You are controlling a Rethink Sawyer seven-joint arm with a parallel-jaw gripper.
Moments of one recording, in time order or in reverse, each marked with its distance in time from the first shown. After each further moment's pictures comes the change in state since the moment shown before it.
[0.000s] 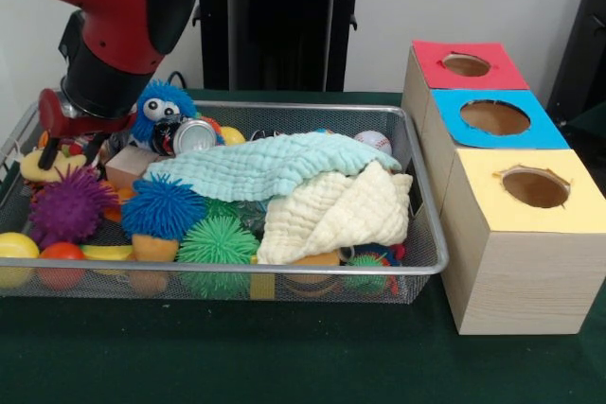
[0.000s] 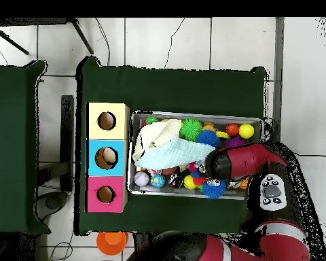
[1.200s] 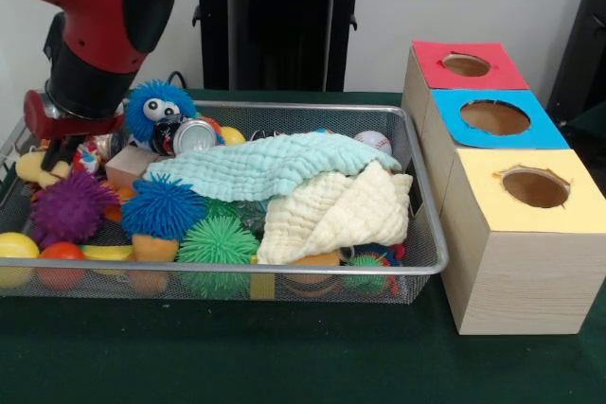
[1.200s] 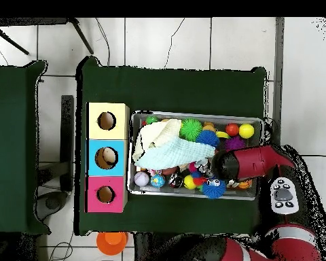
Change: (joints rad) arm -0.055 -0.009 0.032 0.003 0.000 -0.022 0.000
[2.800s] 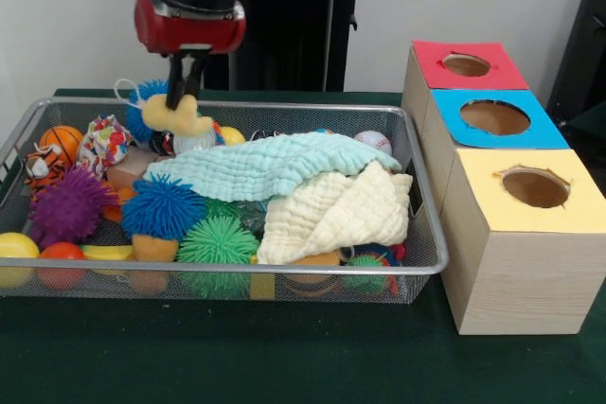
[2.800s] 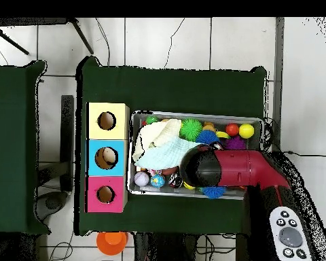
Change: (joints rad) arm -0.010 -0.374 0.203 0.316 0.299 0.000 0.000
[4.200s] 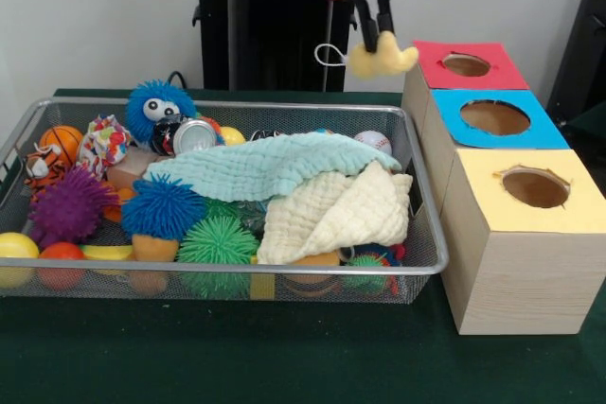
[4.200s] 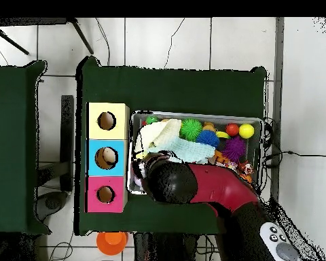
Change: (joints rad) arm -0.189 -0.168 0.432 0.390 0.430 -0.107 0.000
